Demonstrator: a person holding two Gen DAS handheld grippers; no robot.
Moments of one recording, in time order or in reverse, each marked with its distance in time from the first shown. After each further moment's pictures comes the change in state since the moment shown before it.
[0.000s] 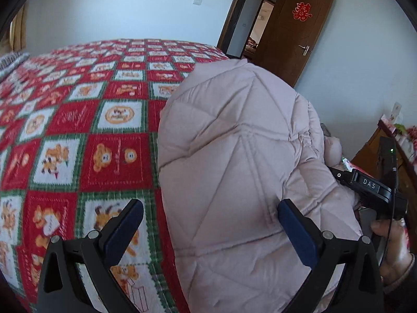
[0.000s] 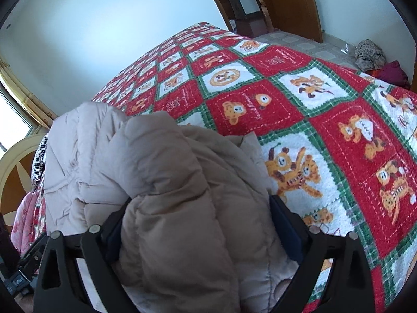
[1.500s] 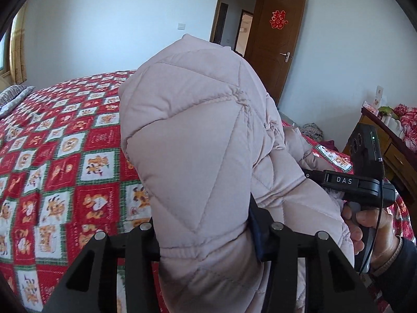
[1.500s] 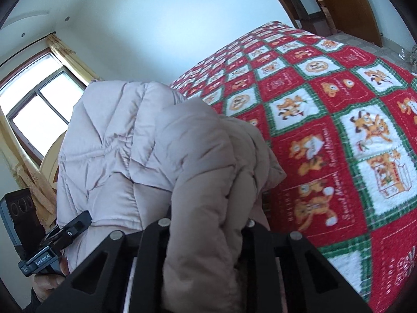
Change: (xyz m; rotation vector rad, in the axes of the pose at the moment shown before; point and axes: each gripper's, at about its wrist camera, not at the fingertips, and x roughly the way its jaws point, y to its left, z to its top) left arm -0.109 -0.006 -0.038 0.153 -0.139 0.061; right arm -0.043 0.077 -0.064 -0.138 -0.004 0.395
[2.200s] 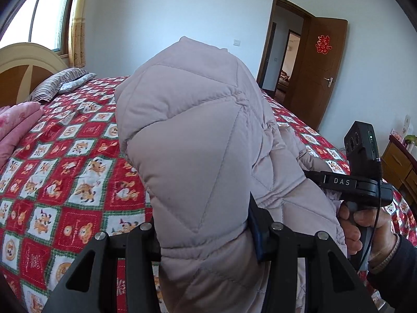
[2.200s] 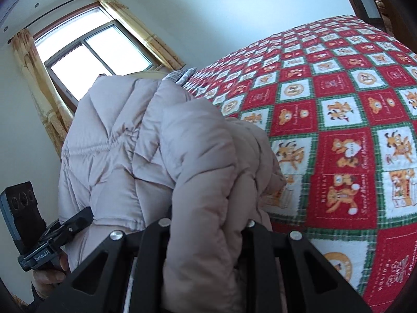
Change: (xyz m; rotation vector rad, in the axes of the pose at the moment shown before) left arm -0.160 0.116 -0.076 -0.146 -0.078 0.209; right arm 0.083 0.172 -0.062 -0.197 0.156 0.206
